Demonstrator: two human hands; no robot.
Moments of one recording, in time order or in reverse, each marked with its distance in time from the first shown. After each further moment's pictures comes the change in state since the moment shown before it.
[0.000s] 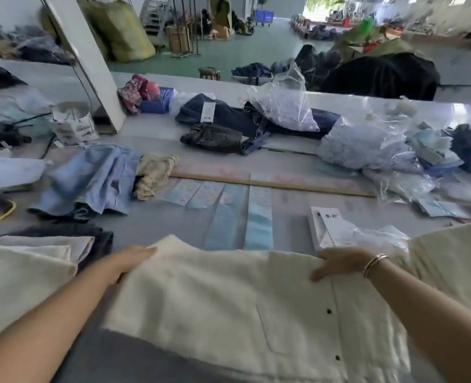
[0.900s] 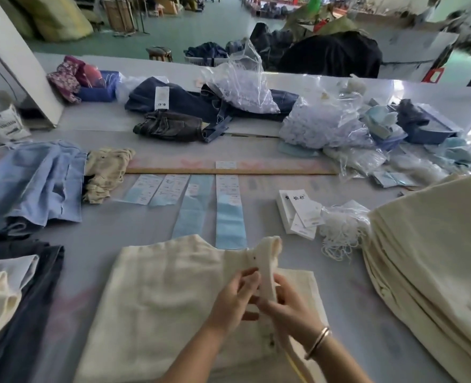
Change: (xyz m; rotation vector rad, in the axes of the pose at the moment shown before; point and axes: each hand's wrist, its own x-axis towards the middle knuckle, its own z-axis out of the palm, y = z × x) left_hand -0.098 0.088 0.212 -0.561 -0.357 0.409; right_hand -0.053 -0.084 0.123 1.319 0.419 -0.152
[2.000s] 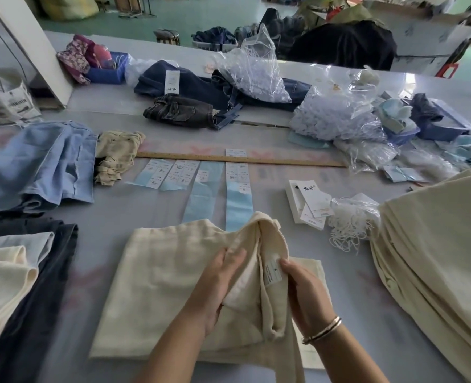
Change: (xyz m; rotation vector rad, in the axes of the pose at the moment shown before) left_hand -0.043 0.040 -0.040 -0.338 -0.030 0.007; right_hand -0.022 -0.049 0.029 0.649 0.165 0.149
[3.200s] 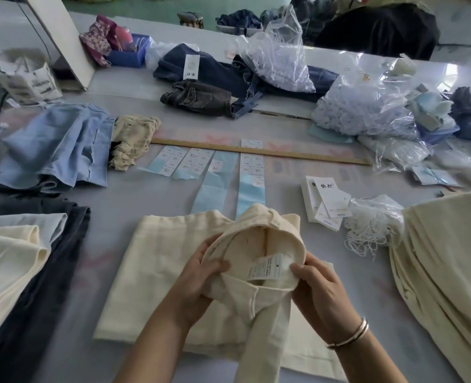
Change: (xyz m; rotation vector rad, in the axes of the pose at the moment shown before) left_hand 0.020 -0.017 -0.038 -0.306 0.034 0.068; right_hand 0.006 -0.019 -0.009 0.095 -0.364 -0.053
